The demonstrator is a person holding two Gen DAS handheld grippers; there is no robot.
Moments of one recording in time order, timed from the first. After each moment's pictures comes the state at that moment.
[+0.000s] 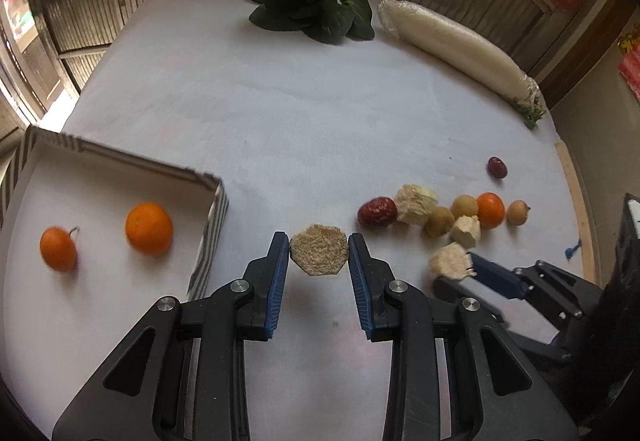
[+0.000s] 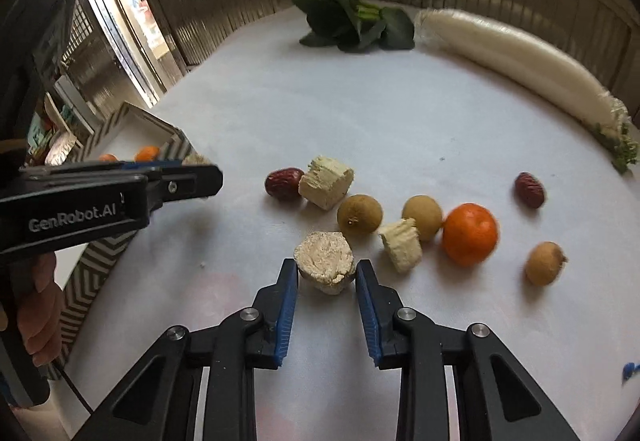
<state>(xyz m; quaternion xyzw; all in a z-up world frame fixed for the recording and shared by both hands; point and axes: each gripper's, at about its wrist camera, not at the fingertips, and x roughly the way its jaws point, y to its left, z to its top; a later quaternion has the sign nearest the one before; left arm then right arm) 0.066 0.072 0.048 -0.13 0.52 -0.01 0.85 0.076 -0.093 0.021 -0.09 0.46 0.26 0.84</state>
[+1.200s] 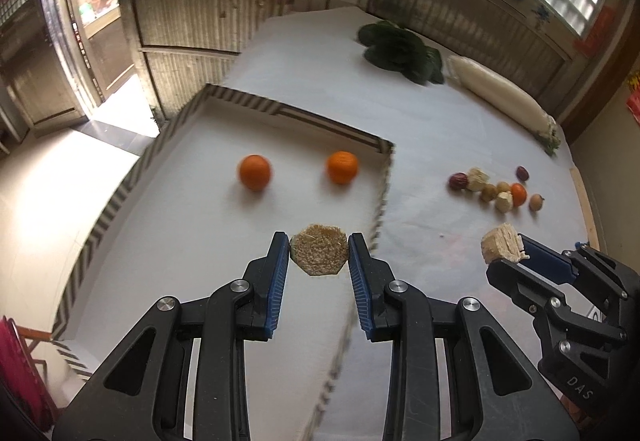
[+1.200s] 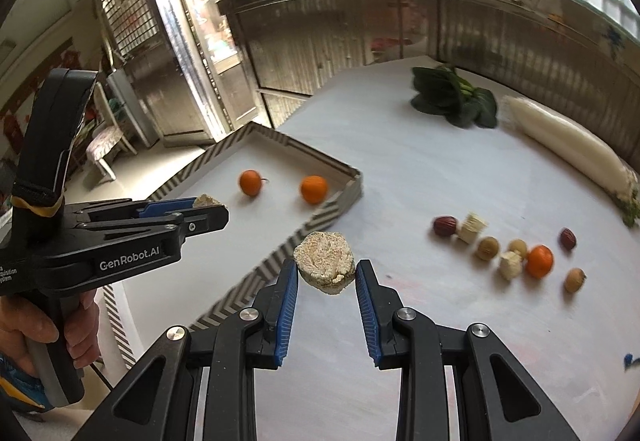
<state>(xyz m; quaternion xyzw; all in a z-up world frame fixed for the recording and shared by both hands) -0.063 0.164 0.092 -0.14 0.46 0.09 0.87 -0.023 -0.004 0.082 -0.11 0.41 0.35 0.84</state>
